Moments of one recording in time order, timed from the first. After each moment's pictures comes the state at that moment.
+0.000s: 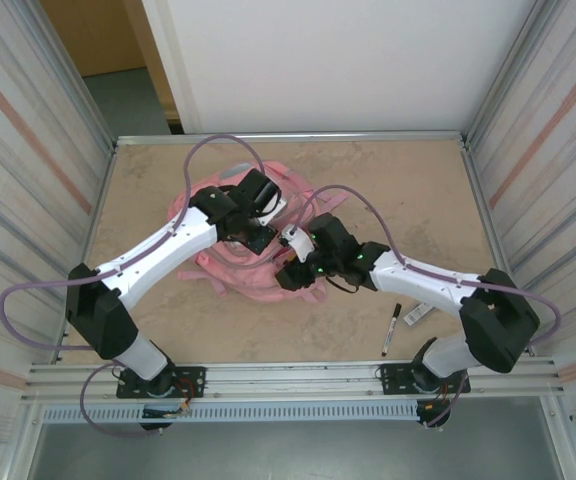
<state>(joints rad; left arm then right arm) -0.73 1.57 1.46 -1.02 -0.11 -0.01 0.83 1.46 0.89 -0.18 -0.36 0.11</state>
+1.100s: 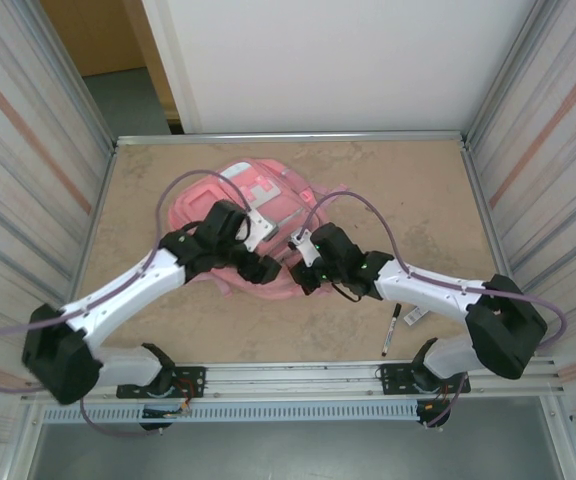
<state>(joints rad) -0.69 1.21 0.94 -0.57 0.27 0.06 0.84 1.38 0.79 -0.16 -0.16 0.15</state>
